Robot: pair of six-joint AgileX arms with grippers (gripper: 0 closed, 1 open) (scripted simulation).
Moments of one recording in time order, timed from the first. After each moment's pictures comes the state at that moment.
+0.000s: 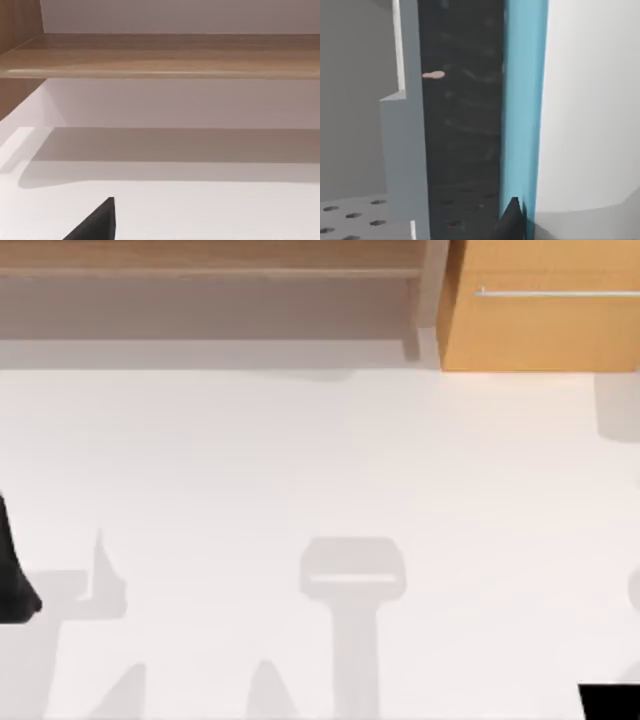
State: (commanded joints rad) left arm 0.00 0.00 0.00 0.00 0.00 0.00; right arm -0.53 1.87 0.89 0.69 -0.46 1.44
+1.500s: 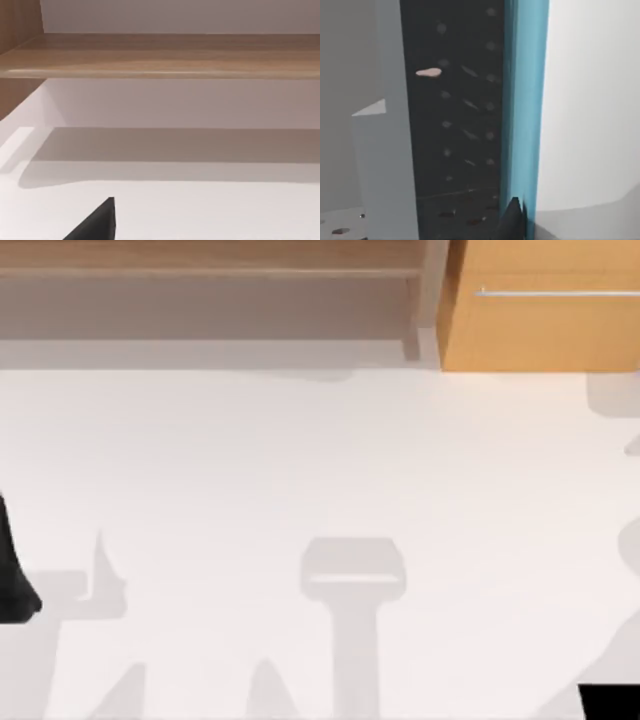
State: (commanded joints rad) left arm 0.00 0.00 0.00 0.00 0.00 0.00; right arm -0.49 1.97 1.01 0.68 -0.43 1.46
